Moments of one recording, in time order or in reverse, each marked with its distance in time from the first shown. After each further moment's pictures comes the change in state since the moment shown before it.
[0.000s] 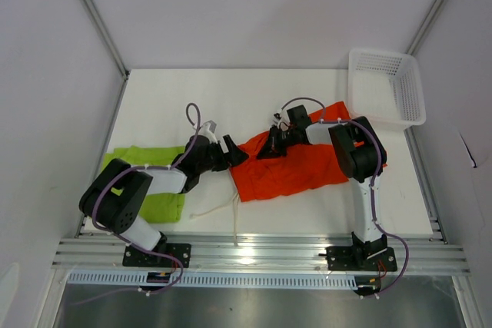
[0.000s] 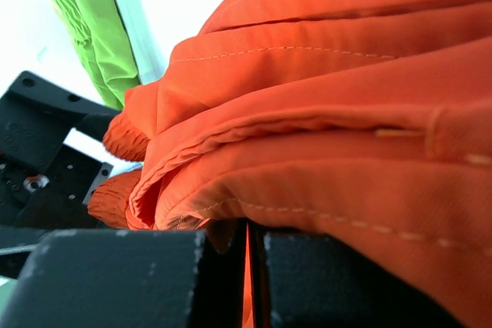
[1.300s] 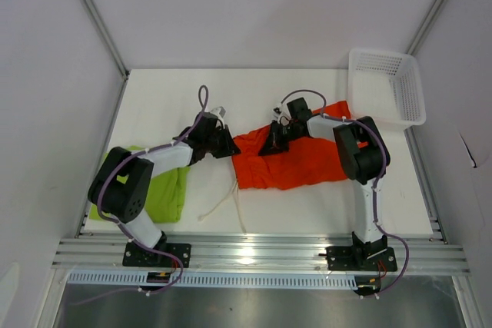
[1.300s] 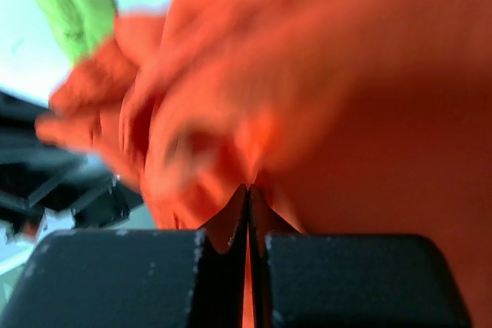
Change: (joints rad) left arm 0.040 0.092 0.322 -0.452 0.072 0.127; right arm -0.002 -0.028 0.079 -0.163 0.051 -0.093
